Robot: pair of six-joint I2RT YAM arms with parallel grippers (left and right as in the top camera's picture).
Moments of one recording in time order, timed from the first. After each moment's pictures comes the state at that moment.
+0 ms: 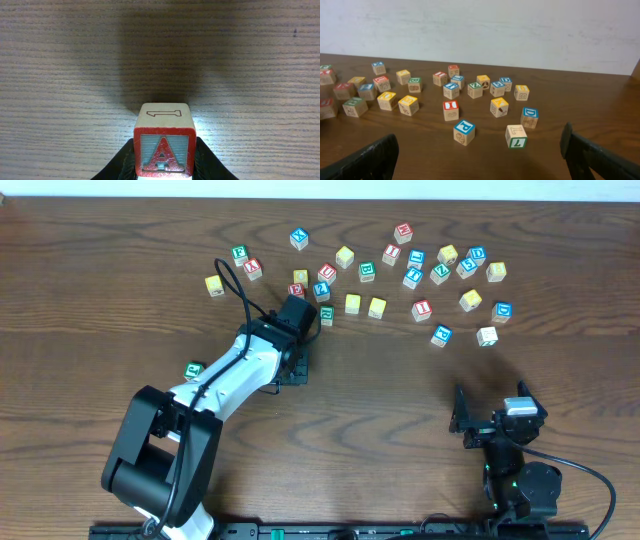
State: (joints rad) left arm -0.47 1.80 1.11 -0.71 -0.08 -0.43; right arm 0.01 0.01 0.01 -0.07 -0.05 -0.03
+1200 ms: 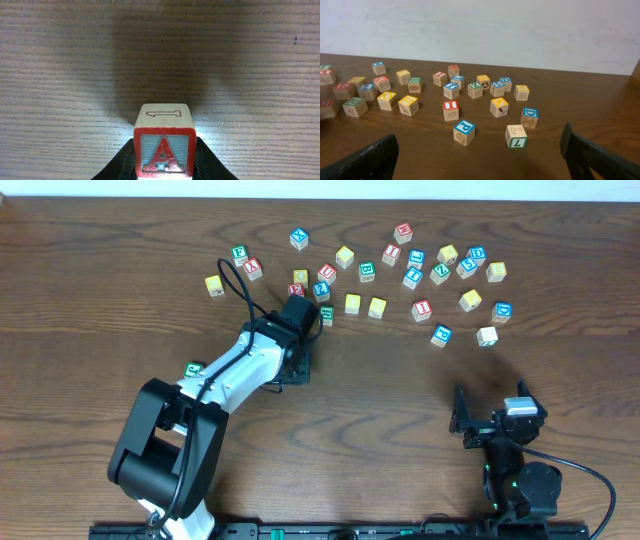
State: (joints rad) left arm -0.47 1.84 1.13 -0.70 -0.06 -0.46; right arm 0.01 0.01 0.01 -0.07 -0.05 -0.03
